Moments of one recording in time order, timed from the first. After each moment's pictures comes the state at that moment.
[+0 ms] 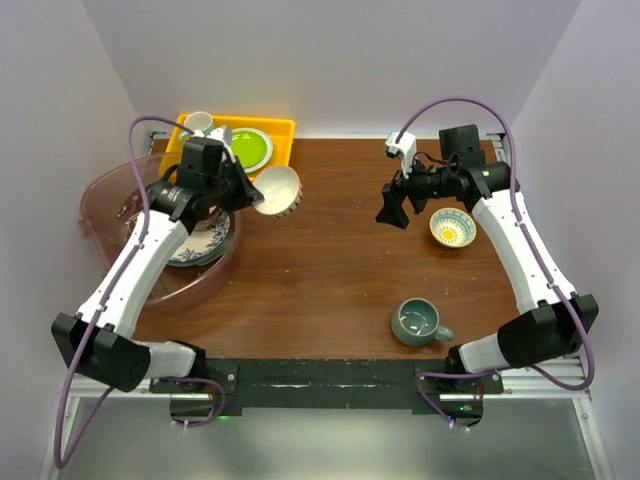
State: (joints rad) left arm -0.32 1.33 1.37 -0.73 0.11 -0.61; right arm 0.25 1.43 1.54 -0.93 -0.67 -0.54
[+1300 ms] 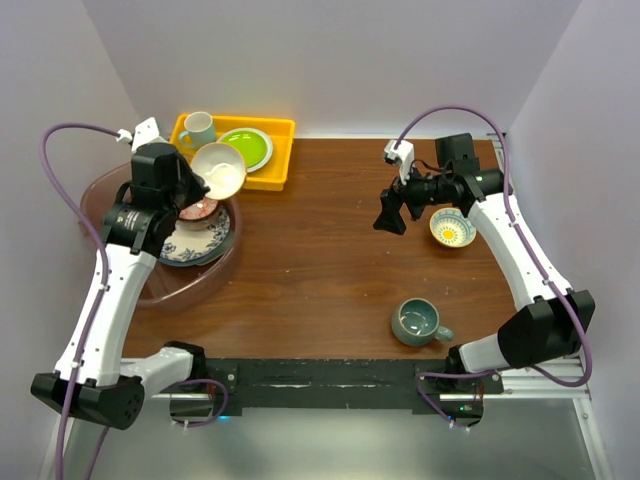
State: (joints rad) left arm -0.21 1.12 1.38 -0.75 -0.28 -0.59; right arm 0.23 1.43 1.43 -0.86 -0.70 -0.49
